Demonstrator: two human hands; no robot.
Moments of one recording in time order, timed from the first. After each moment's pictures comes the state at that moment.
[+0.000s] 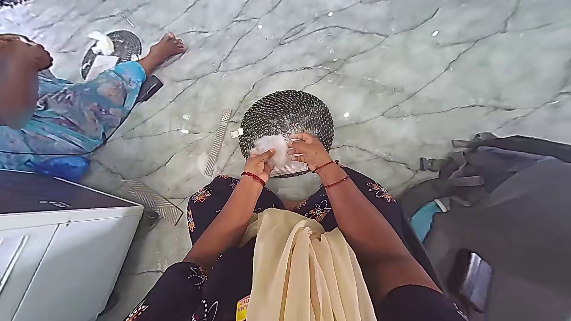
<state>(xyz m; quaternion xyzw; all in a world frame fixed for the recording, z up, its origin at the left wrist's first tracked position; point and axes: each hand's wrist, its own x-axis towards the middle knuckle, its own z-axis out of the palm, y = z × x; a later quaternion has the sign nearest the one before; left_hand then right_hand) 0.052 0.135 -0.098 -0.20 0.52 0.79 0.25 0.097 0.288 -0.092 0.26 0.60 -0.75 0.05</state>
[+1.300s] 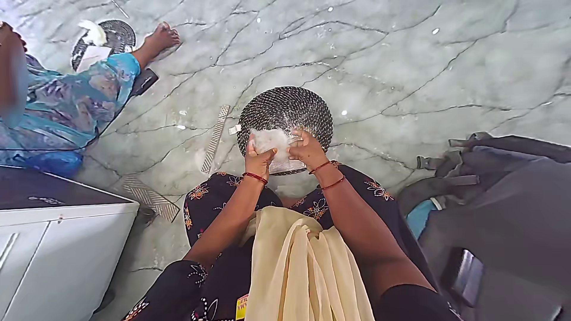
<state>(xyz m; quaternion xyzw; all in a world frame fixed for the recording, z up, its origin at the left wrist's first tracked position) 0.059 0.137 -0.110 -0.09 0.58 0.80 0.16 0.102 0.281 -0.096 0.24 0.66 -0.71 0.03</state>
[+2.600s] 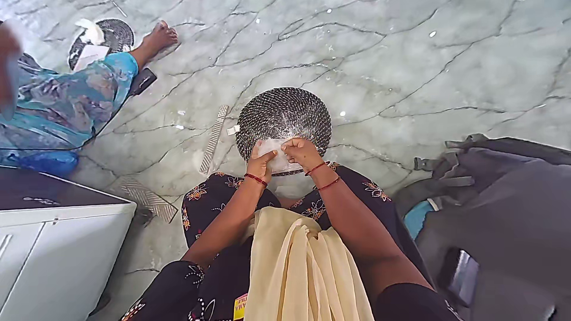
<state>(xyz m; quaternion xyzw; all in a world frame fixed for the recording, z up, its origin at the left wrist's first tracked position) 0.063 0.140 -0.120 -0.13 0.53 0.81 0.22 0.100 0.277 -0.096 0.24 0.67 -0.70 0.06</state>
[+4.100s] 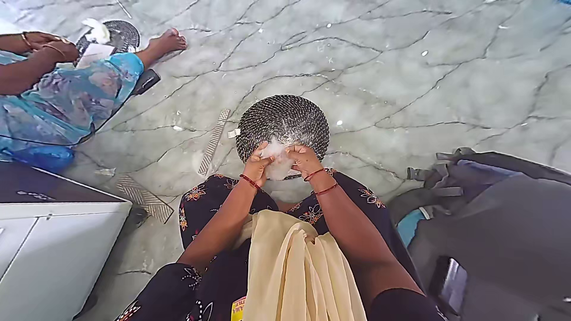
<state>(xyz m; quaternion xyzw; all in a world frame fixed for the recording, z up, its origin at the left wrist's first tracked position) 0.057 0.125 -0.116 -0.06 0.55 0.78 0.27 0.103 0.274 -0.098 0.29 0.61 -0.74 0.04</state>
